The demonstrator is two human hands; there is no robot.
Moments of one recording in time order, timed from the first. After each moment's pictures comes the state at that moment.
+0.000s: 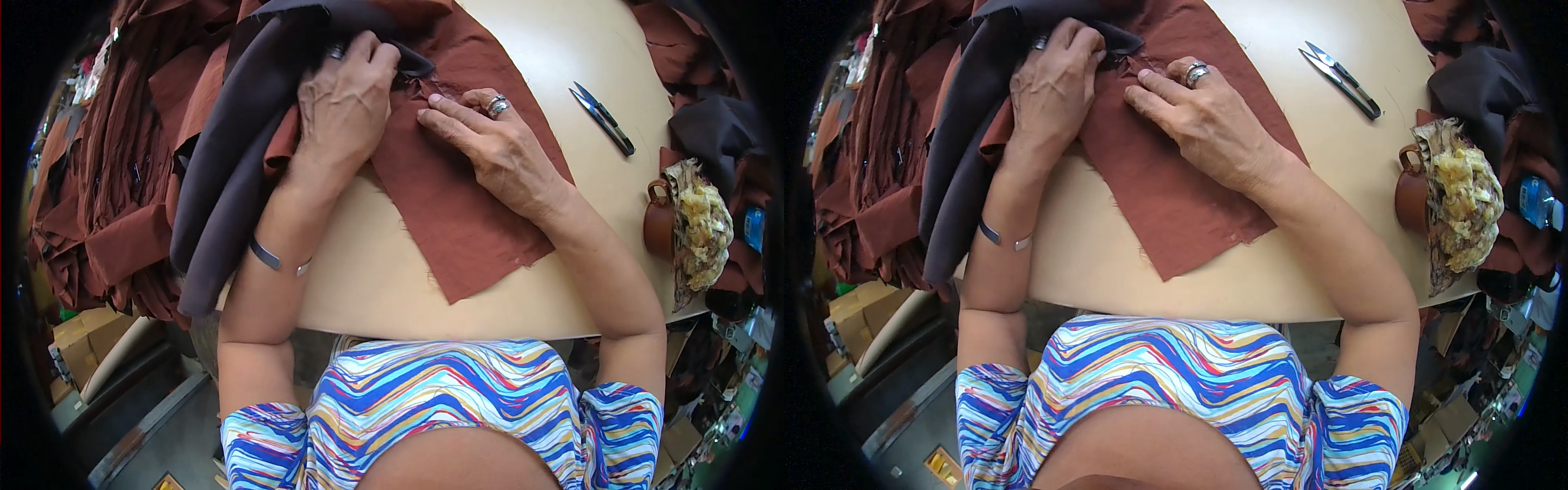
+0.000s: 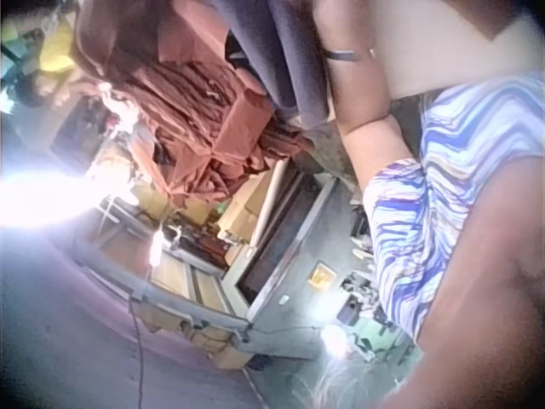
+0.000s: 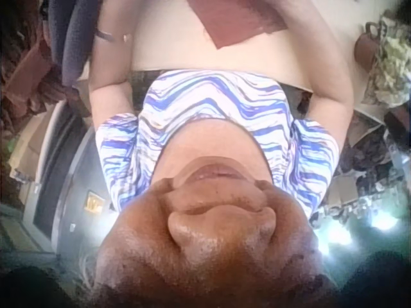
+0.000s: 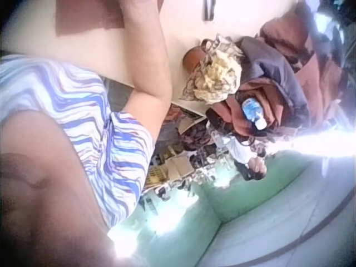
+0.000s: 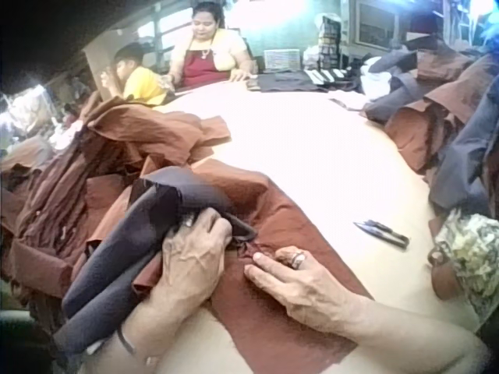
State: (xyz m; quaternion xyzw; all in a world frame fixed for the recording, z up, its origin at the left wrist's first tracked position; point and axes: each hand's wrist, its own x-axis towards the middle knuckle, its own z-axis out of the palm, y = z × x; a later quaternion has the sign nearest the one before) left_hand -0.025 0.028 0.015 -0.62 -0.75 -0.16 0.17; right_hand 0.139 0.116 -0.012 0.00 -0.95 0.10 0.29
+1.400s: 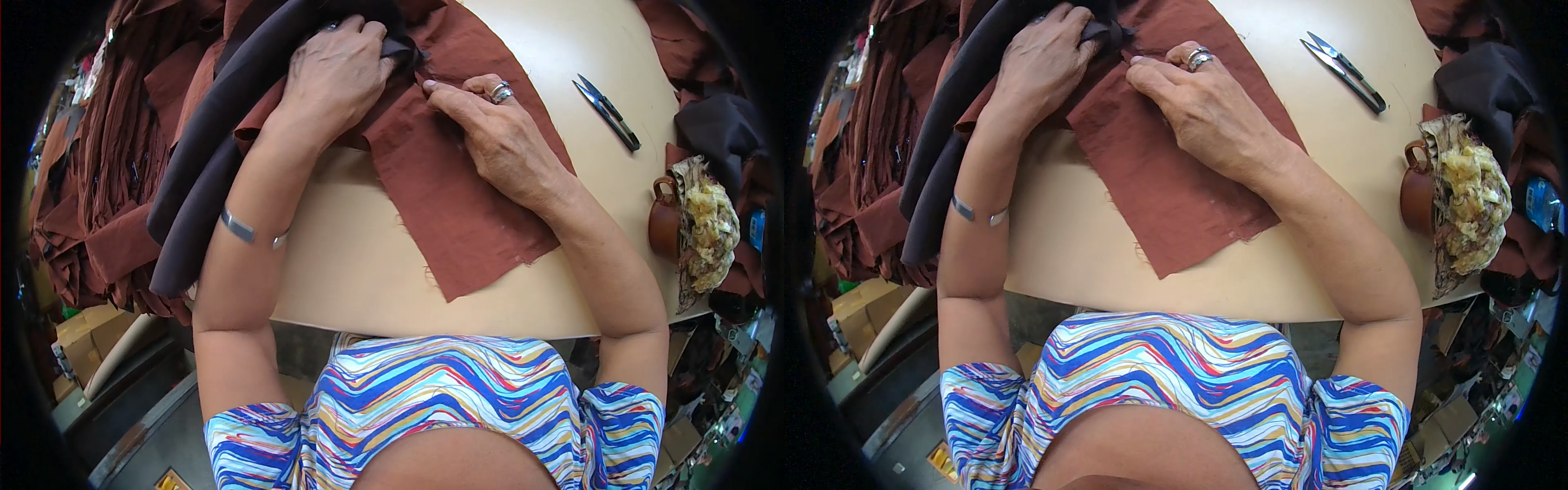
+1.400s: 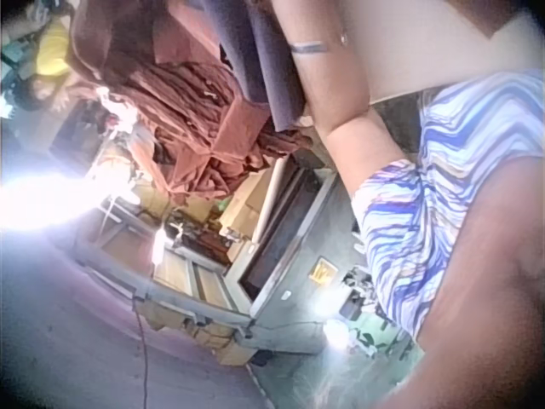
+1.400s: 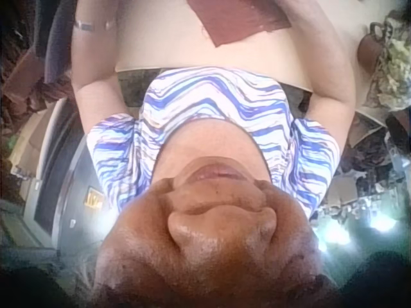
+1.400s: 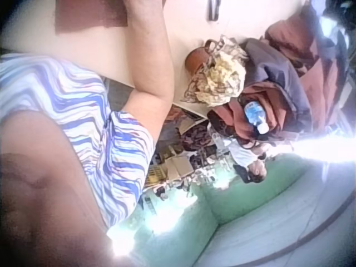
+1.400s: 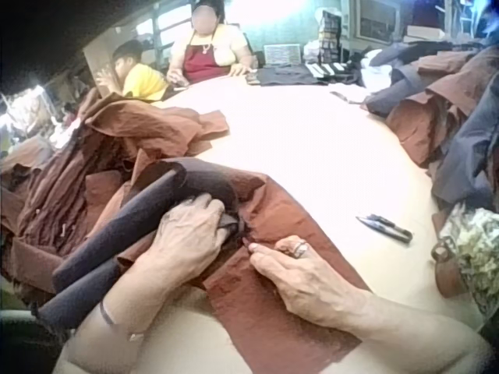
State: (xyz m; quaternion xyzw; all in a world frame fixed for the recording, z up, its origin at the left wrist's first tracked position) left_hand -0.049 0.044 0.019 -0.64 -0.75 -0.08 0.13; right_hand 0.139 0.120 -0.012 -0.03 -0.93 0.23 0.28
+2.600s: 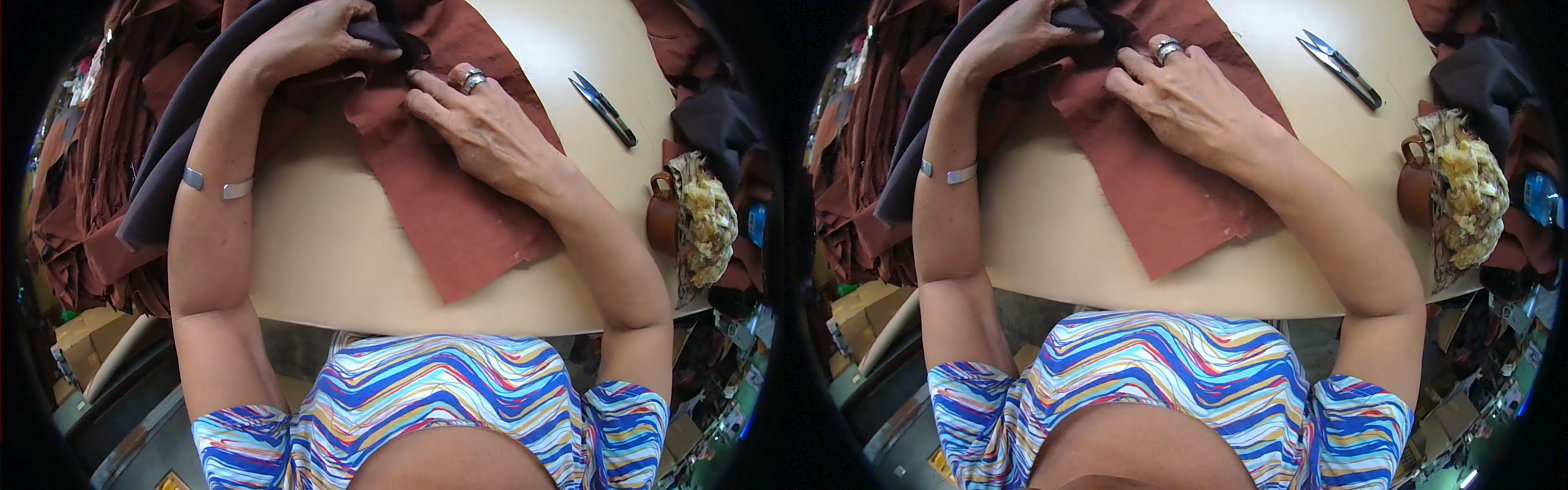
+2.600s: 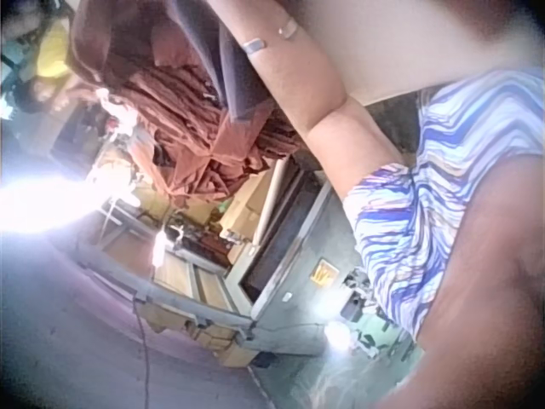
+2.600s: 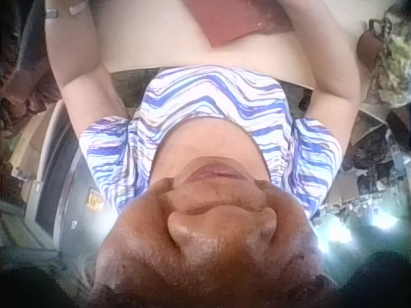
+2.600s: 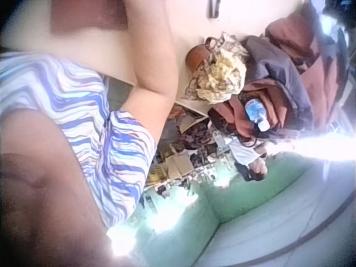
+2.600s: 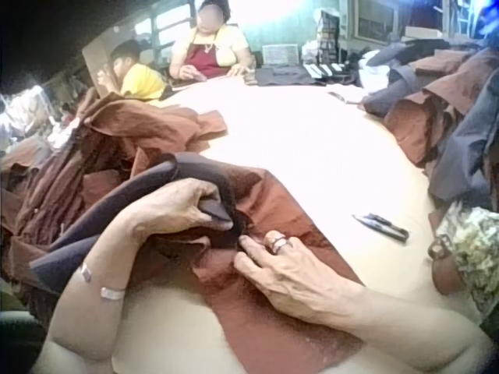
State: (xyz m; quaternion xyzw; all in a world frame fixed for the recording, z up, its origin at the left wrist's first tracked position) left_hand -0.057 0.062 0.092 -0.61 -0.76 -0.09 -0.22; right_hand 0.127 0.122 -0.010 -0.03 -0.98 0.07 0.19
